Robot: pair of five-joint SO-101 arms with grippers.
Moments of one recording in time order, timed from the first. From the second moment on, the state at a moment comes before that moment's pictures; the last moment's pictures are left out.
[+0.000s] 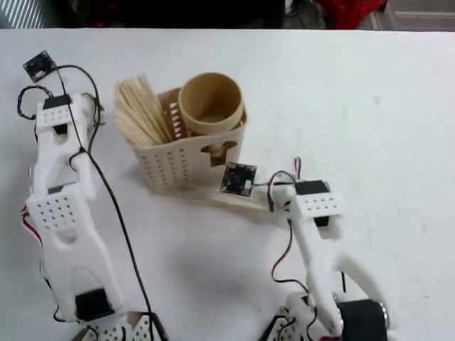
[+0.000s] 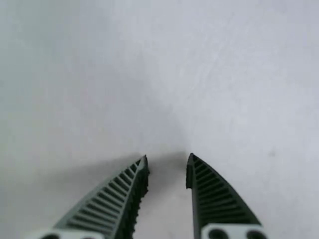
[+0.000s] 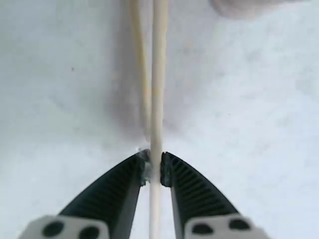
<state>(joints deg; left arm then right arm) -23.5 49.5 -28.7 51.5 23.9 -9.4 -22.1 54.2 48.7 71.0</state>
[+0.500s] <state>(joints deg) -23.5 49.5 -28.7 51.5 23.9 -21.1 -24.4 54.8 53.7 70.1</state>
